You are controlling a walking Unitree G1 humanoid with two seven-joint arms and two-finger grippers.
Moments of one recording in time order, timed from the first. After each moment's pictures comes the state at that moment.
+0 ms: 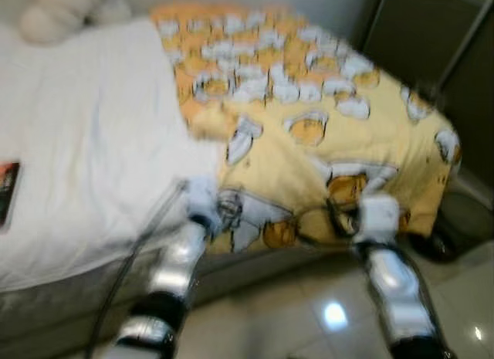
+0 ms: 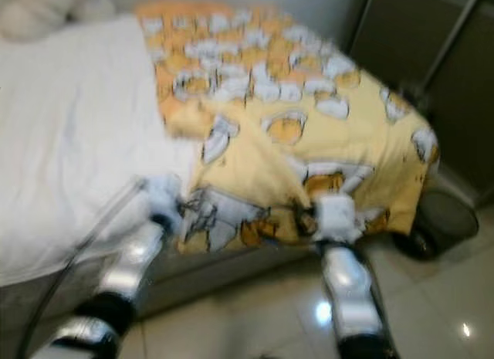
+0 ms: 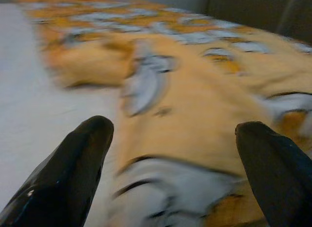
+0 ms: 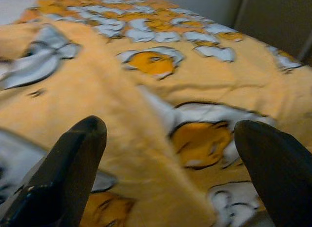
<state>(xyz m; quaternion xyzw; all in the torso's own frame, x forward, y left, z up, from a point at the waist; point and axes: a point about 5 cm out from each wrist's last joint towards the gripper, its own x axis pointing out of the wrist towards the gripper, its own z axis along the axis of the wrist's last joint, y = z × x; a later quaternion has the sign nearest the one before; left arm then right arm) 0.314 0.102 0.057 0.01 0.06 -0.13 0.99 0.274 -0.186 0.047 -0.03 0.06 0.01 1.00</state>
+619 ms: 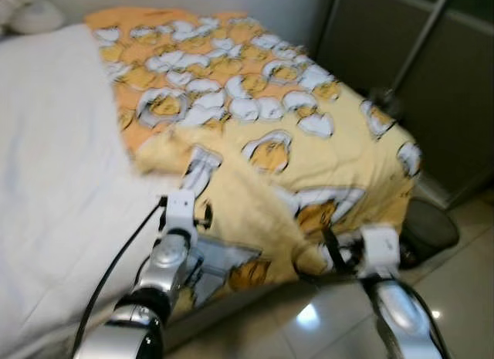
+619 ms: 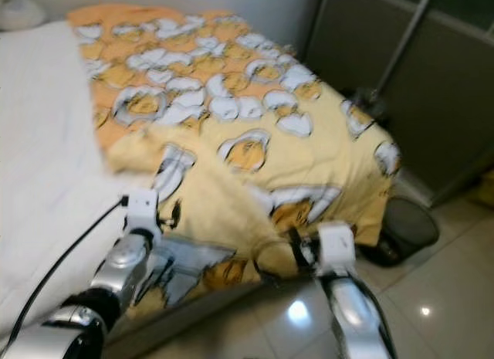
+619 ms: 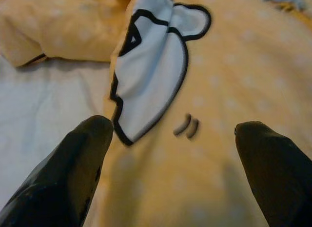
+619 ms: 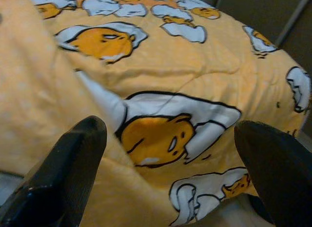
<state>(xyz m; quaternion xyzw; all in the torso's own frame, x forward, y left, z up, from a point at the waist) 0.311 0.163 0.018 0.05 0.18 0.00 0.98 0.225 -0.183 0.028 -0.03 0.10 0.06 0.99</state>
